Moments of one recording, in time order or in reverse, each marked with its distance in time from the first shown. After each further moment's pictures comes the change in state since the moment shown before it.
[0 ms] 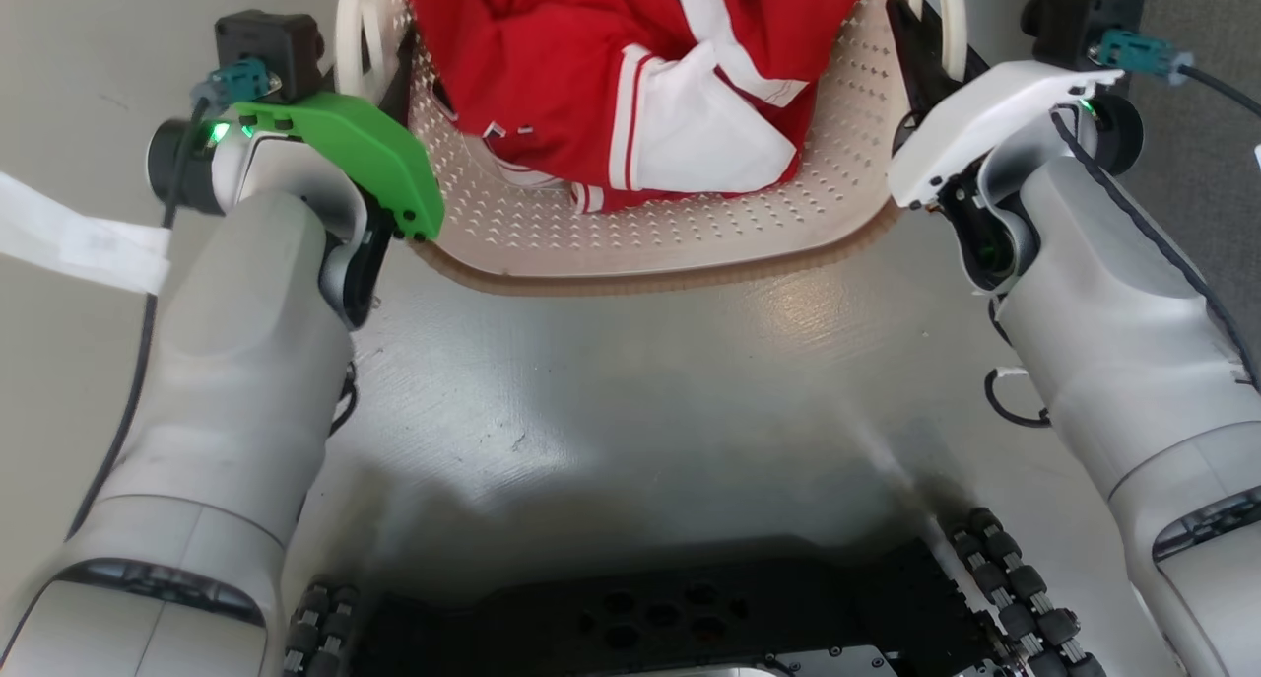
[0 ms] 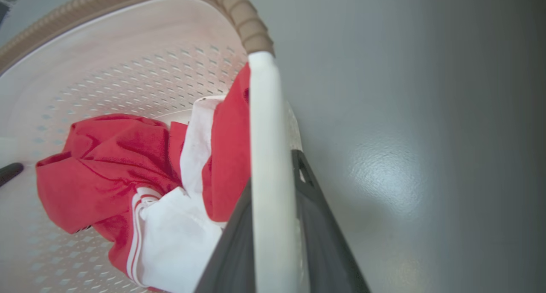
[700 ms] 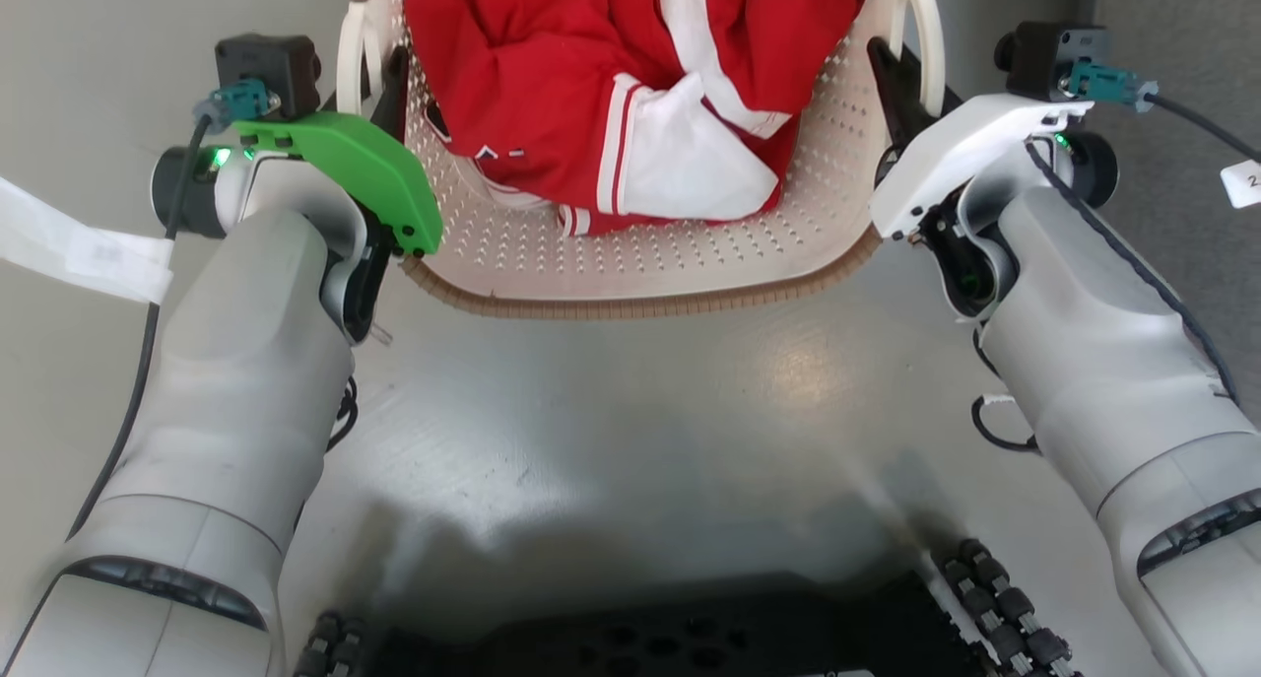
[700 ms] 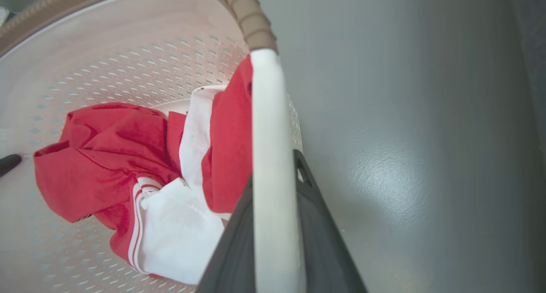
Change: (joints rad) left arm -0.010 -0.002 -0.085 0.074 -0.097 0.004 -0.022; right arm 0.001 0.018 0.072 0.064 0.069 0.000 -0.010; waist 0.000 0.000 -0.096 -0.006
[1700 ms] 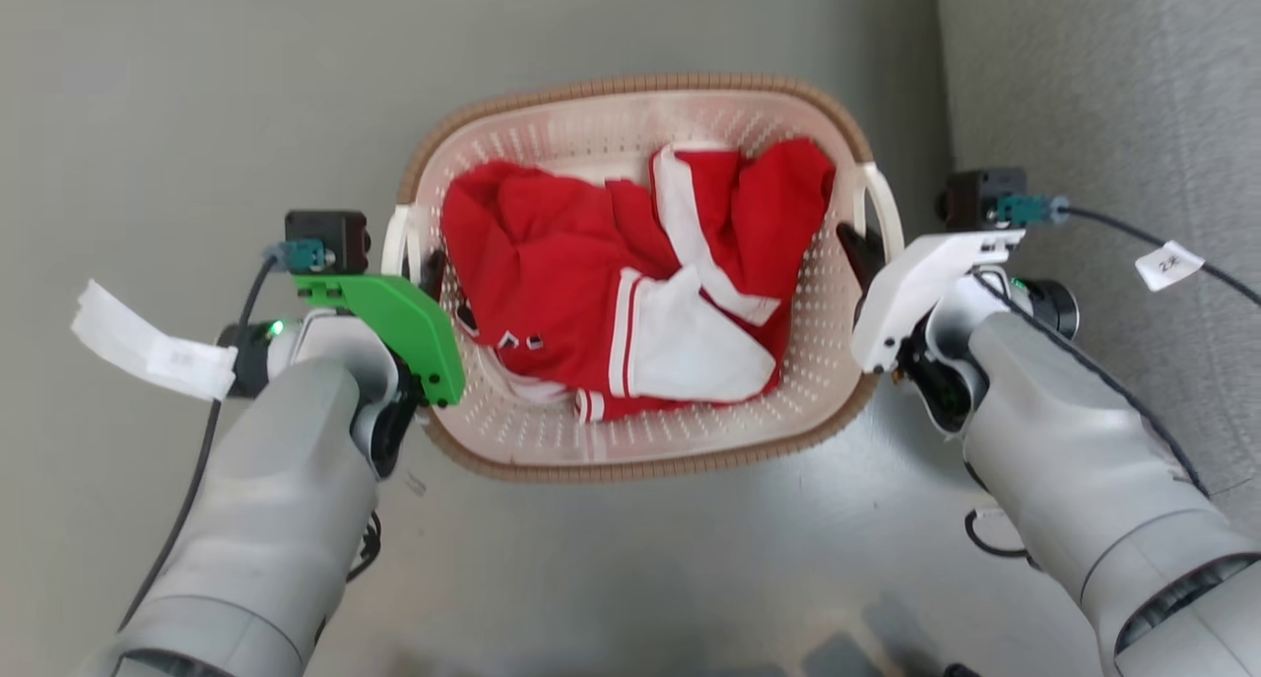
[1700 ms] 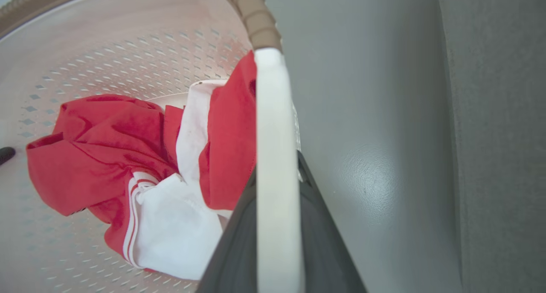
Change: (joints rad) left arm 0.178 0.004 -0.134 0.033 -0.165 0.004 0.102; right arm 0.119 0.018 0.138 0.102 0.097 0.000 0.118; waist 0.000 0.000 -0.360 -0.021
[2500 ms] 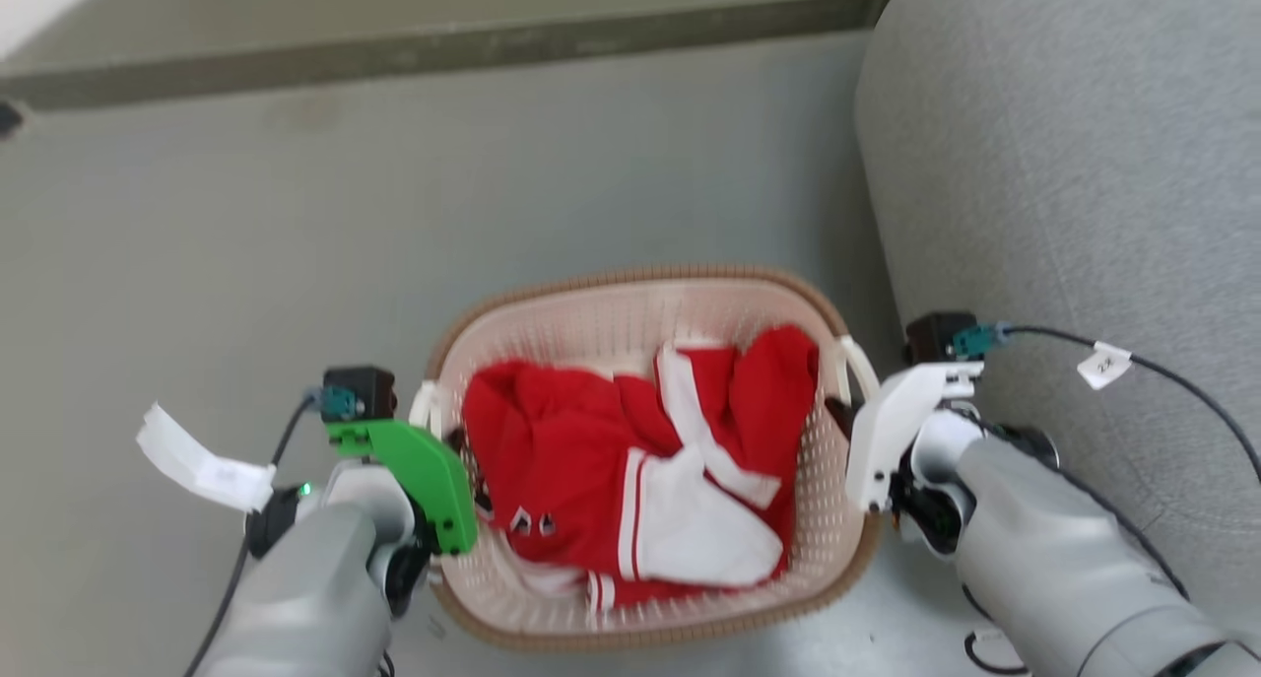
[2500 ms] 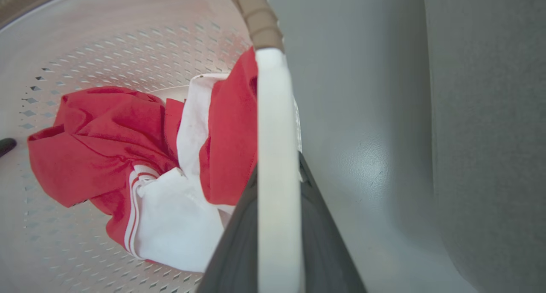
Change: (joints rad) left arm 0.191 0.001 -0.076 0.021 -0.112 0.001 0.086; right arm 0.159 0.015 0.092 0.036 0.078 0.000 0.143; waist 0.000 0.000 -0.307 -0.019
